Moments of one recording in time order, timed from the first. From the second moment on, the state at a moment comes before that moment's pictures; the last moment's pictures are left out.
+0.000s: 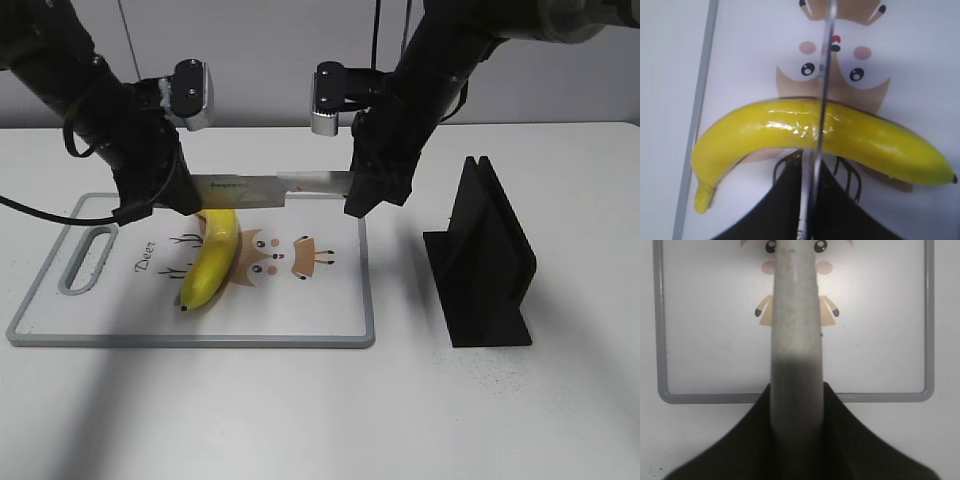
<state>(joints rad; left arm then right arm) -0.25 2.00 -1.44 -0.48 0.88 1.52 0.42 2.20 -1.78 0.37 1.04 -1.25</state>
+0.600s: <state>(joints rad) -0.25 1.88 -1.44 -0.55 0.91 1.48 0.42 2.19 -1.78 0.38 1.05 -1.23</state>
